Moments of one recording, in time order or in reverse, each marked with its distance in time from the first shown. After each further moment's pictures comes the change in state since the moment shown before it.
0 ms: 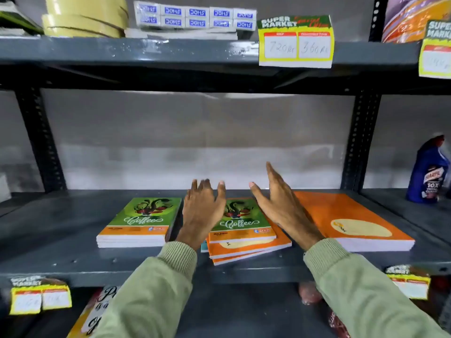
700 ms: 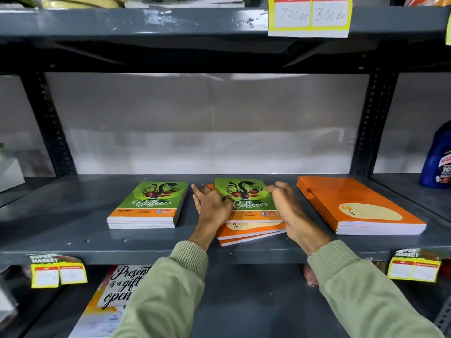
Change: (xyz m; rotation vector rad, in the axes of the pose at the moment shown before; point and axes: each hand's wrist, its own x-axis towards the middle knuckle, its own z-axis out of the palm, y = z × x) left_hand -0.031 -0.018 0.033 -0.223 -0.154 -0.212; right_hand -0.039 0.011 0.031 0.788 -0.131 0.629
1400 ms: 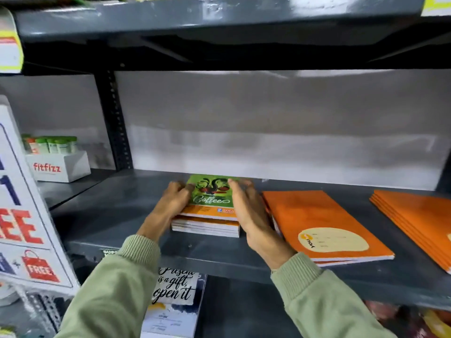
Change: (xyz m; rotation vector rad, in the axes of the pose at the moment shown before) left_hand 0.041 -0.128 -0.181 -0.196 0.121 -0.247; right_hand -0.043 -0.032 0.211 -0.052 -0.209 -0.112
